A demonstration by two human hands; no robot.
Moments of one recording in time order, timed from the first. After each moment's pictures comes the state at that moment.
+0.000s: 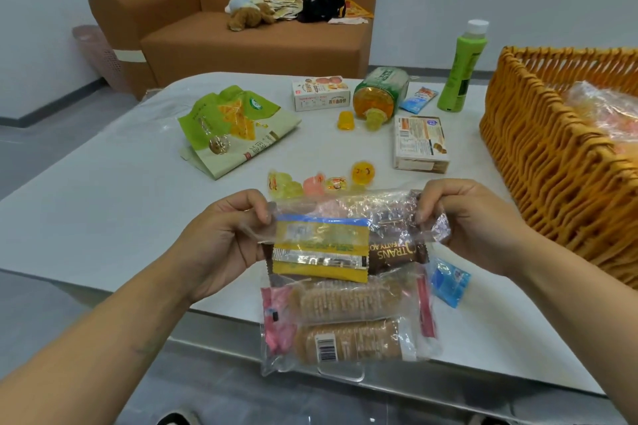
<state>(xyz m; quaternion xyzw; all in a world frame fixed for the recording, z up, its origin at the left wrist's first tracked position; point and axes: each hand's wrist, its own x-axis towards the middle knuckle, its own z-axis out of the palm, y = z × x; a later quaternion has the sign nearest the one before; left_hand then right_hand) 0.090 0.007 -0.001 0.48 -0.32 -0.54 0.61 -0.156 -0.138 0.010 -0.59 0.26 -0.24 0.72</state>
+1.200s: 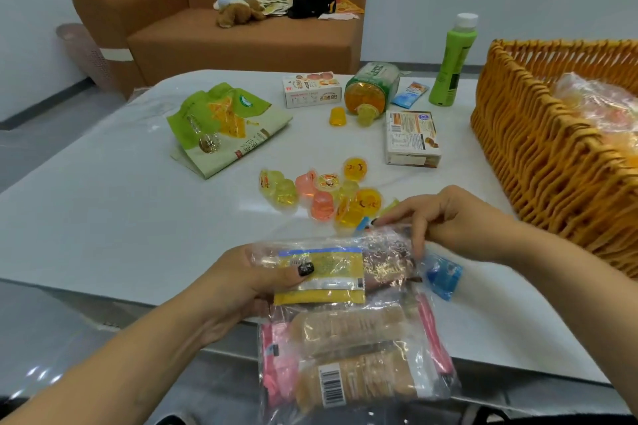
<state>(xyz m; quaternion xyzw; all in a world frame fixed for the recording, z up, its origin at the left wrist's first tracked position) 0.065 0.024 -0.027 0.62 -0.25 -0.58 0.45 -0.166 -0.148 0.000 -0.83 0.26 -0.09 0.49</state>
